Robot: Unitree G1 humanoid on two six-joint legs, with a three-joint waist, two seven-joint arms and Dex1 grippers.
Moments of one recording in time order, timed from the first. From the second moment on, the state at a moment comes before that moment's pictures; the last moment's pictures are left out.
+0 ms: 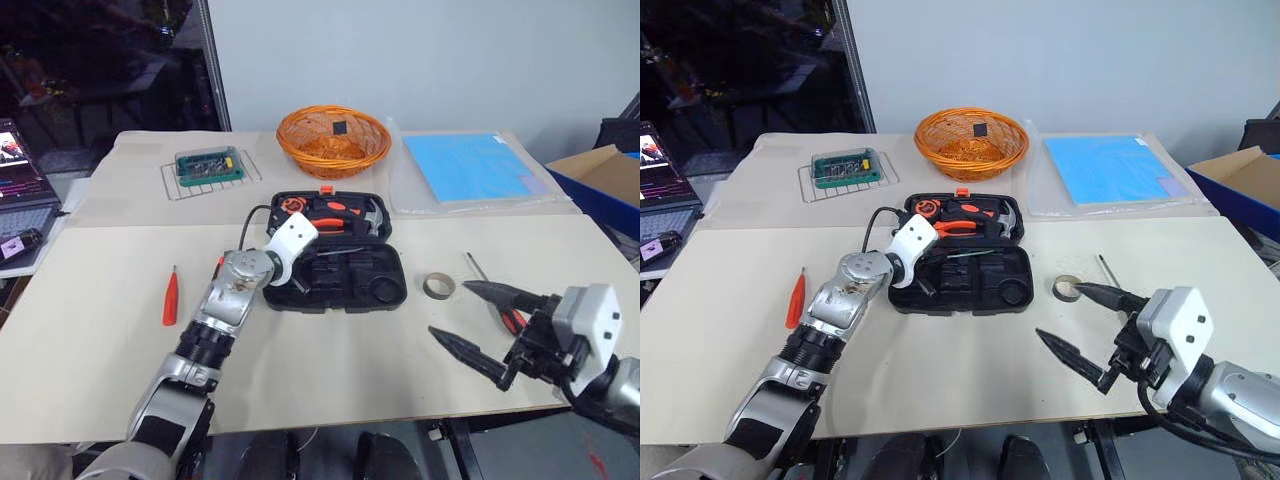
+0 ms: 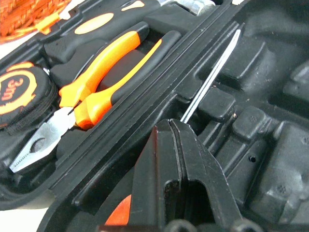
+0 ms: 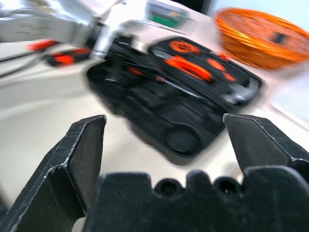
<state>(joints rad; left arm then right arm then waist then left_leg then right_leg) -0.70 0.29 -0.25 0.28 0.07 0.42 -0.61 0.30 -0.76 -0.52 -0.85 0.70 0.56 0.60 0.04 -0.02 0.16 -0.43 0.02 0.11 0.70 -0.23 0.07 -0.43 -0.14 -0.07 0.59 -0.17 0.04</state>
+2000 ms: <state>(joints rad) -0.03 0.71 0.25 -0.45 -0.73 0.63 -1.05 -0.86 -0.80 0.46 0.12 -0.02 0.28 1.00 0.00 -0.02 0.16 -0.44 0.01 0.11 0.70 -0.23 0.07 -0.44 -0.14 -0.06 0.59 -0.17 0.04</state>
